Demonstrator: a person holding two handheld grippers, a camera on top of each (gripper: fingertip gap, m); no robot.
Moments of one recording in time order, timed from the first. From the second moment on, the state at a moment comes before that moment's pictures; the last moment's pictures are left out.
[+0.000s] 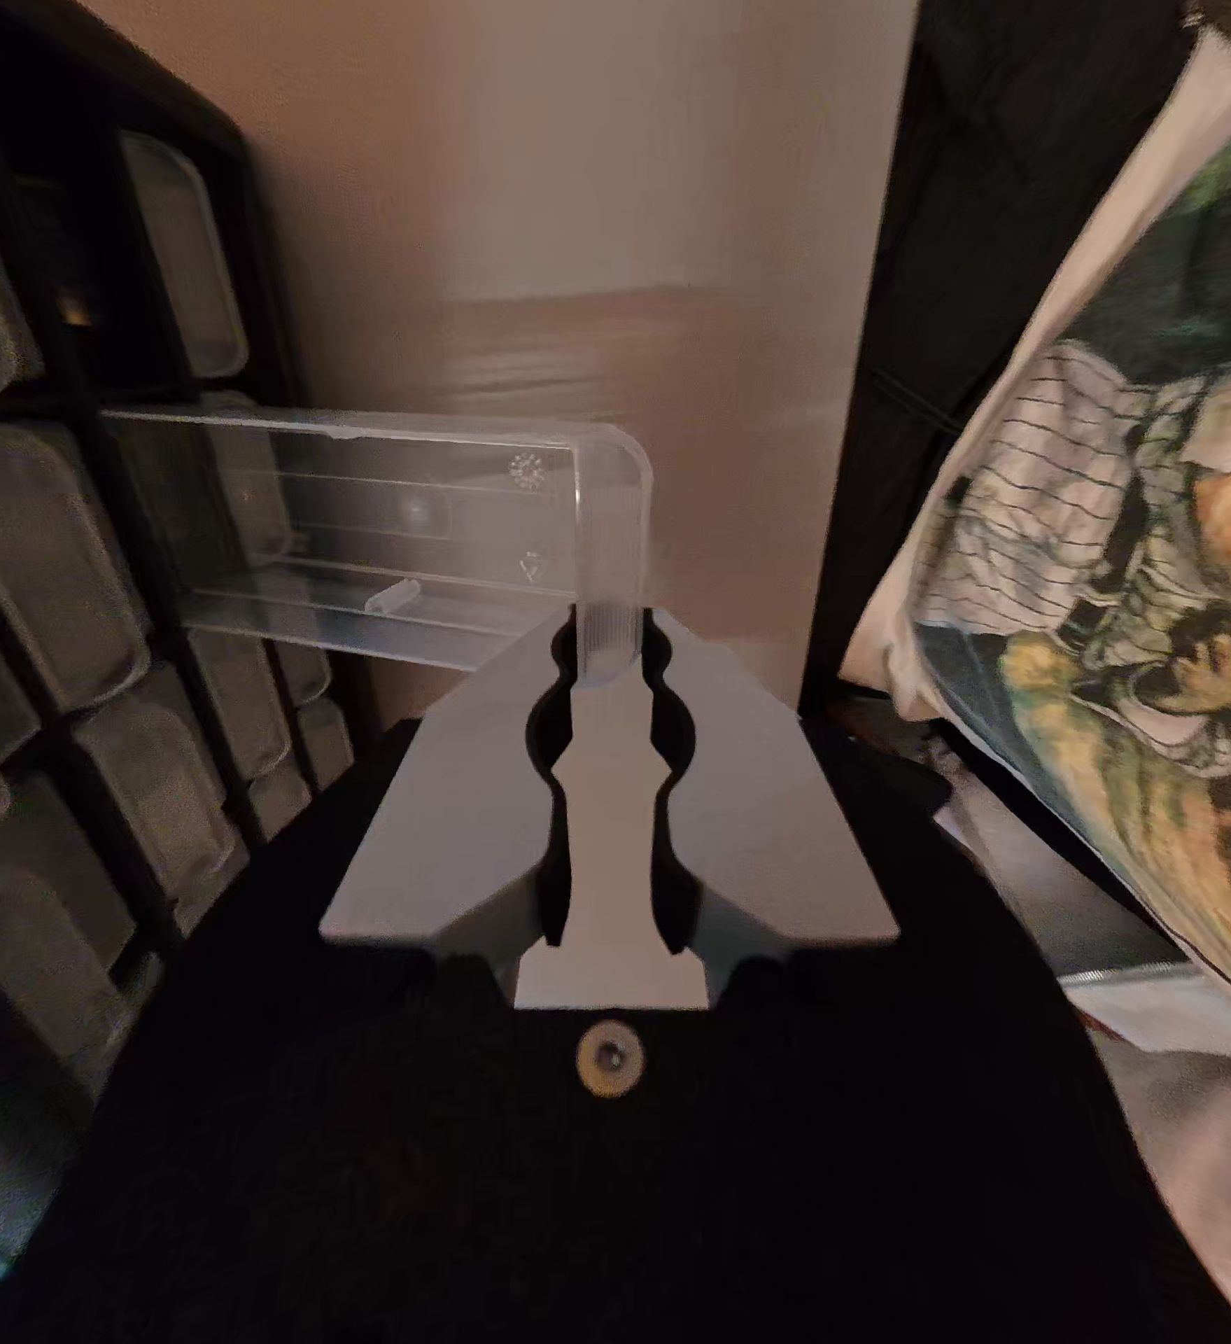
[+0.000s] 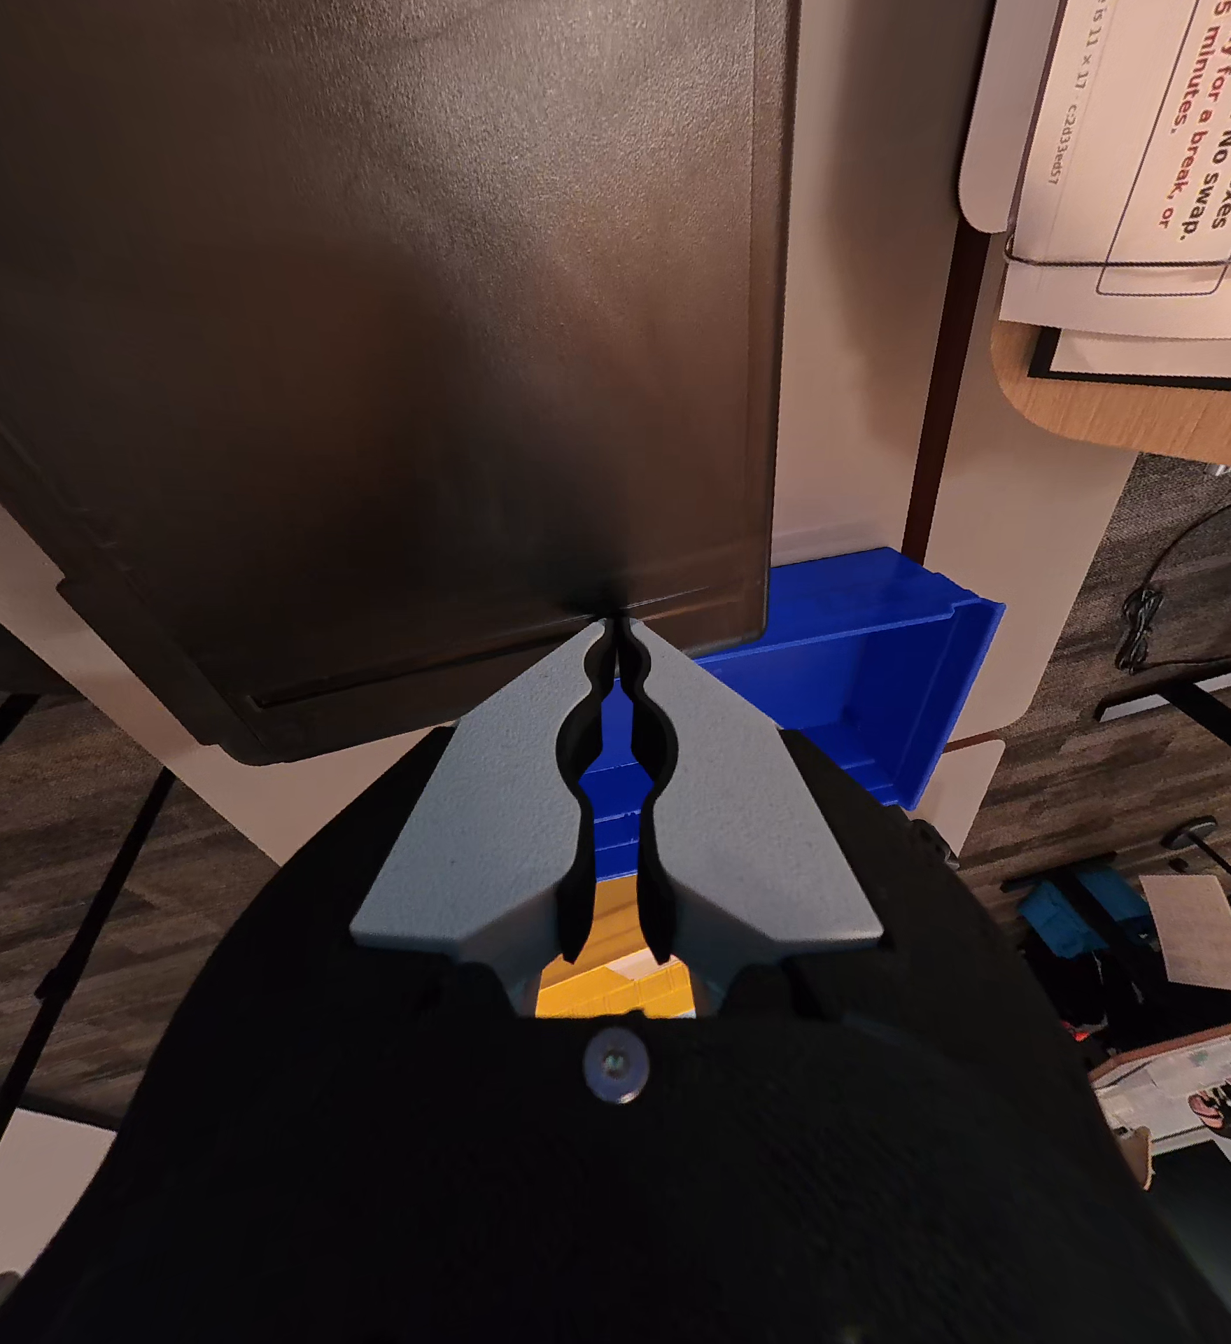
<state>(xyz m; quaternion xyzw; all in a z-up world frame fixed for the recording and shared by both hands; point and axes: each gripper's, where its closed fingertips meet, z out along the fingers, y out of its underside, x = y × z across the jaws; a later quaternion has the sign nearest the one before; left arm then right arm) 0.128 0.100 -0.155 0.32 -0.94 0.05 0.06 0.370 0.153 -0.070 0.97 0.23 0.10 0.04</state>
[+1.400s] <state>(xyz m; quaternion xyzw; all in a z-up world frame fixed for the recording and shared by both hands) 0.196 0.134 -0.179 0.11 -0.70 -0.11 -0.70 0.370 0.153 -0.070 0.97 0.23 0.11 0.04</state>
